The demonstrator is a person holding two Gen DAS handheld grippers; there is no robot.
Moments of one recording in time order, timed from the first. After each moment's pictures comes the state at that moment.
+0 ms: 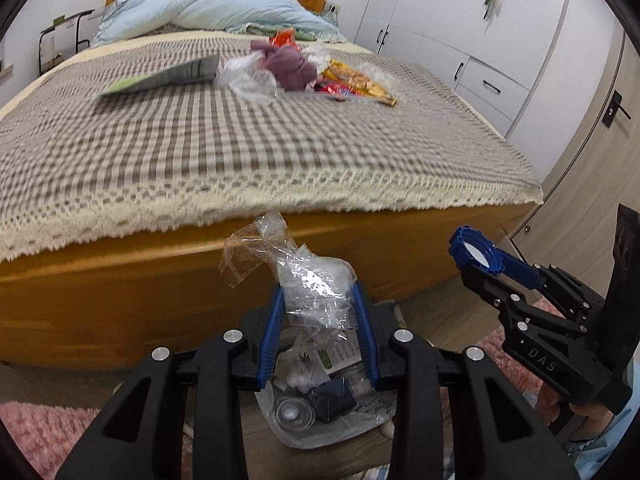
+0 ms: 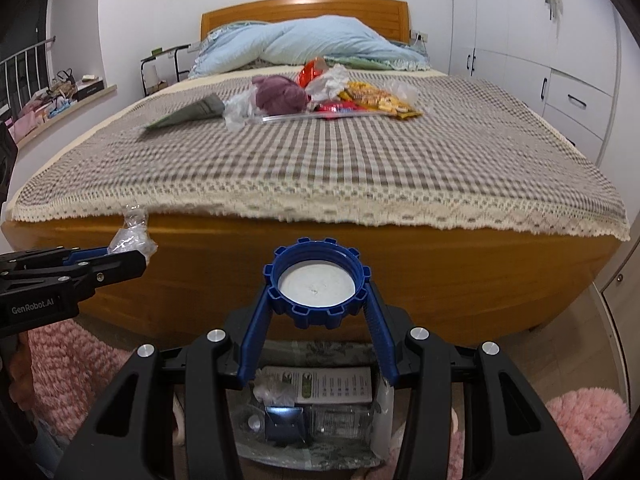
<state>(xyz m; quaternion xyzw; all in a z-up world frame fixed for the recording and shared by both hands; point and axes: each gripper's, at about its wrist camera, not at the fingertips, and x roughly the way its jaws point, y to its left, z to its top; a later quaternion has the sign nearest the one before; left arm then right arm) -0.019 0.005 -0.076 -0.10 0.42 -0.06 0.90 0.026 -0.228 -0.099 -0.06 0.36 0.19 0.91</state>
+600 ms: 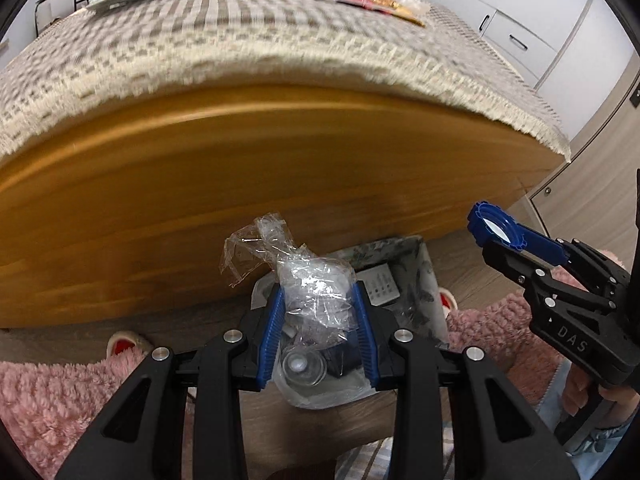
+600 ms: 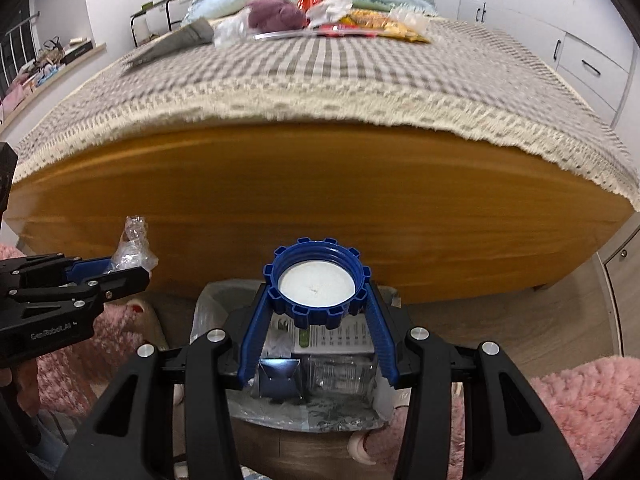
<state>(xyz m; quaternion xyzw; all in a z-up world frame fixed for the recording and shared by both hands) -0.013 -0.005 -0.148 -0.10 0.52 -0.05 0.85 0.032 -0.227 -0.150 -0.09 0.45 0.18 0.87</state>
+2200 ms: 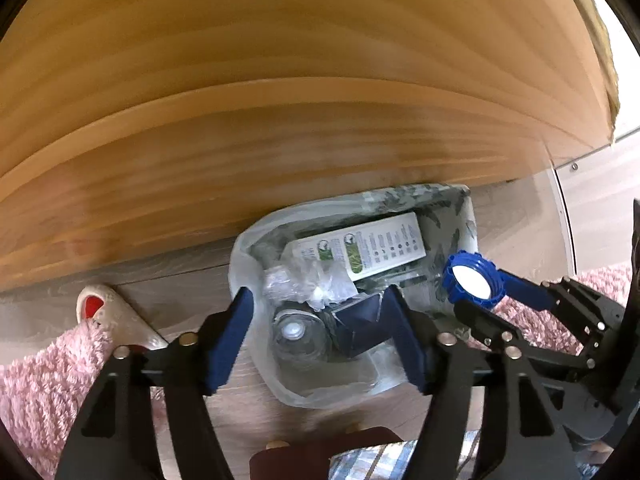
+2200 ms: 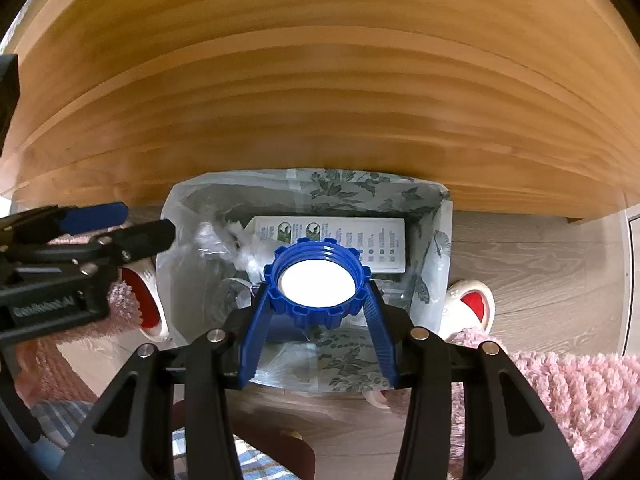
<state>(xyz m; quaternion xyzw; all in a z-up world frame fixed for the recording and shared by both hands) 0.035 -0.008 -0.248 -0.13 0.63 -0.03 0.76 0.058 -0.206 -0.249 -0.12 0.62 0.17 0.76</state>
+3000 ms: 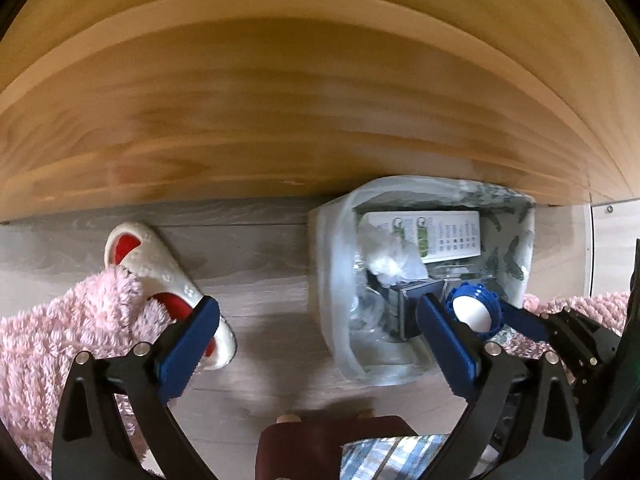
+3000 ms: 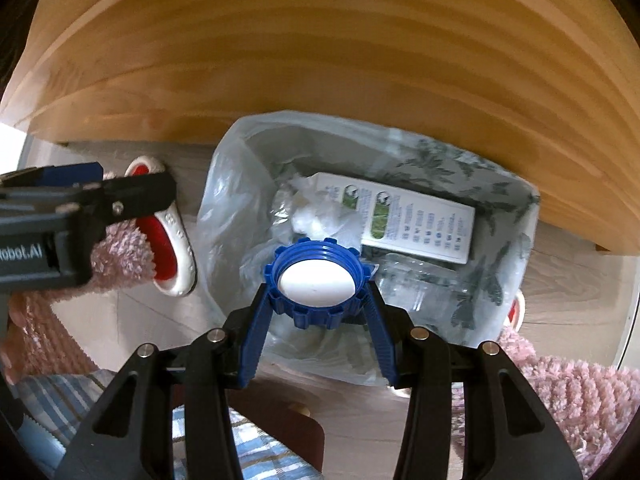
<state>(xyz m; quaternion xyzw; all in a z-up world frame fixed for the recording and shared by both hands) 0.008 0.051 -0.273 -0.17 0.67 0.06 0.72 0.038 -0.143 -0.285 -0.18 0.66 0.24 0.68</state>
